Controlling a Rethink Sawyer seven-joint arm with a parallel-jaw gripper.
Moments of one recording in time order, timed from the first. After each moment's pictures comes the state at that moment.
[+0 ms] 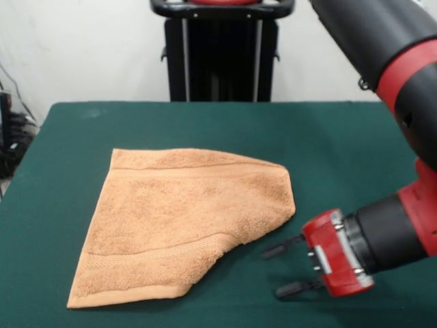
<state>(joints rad) 0.24 0.35 0.03 -0.14 -0.99 1.66 2.86</state>
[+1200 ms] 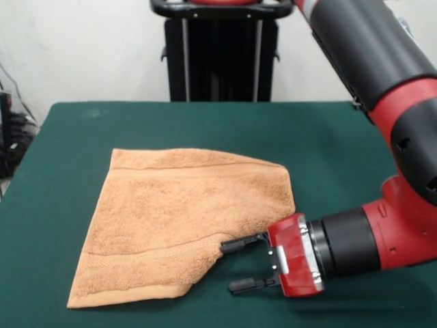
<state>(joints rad) 0.24 0.44 -0.07 -0.17 -1.14 1.68 2.86</state>
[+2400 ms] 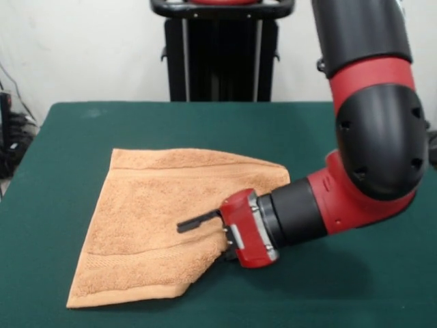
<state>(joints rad) 0.21 0.16 -0.19 0.47 -1.01 1.38 2.86</state>
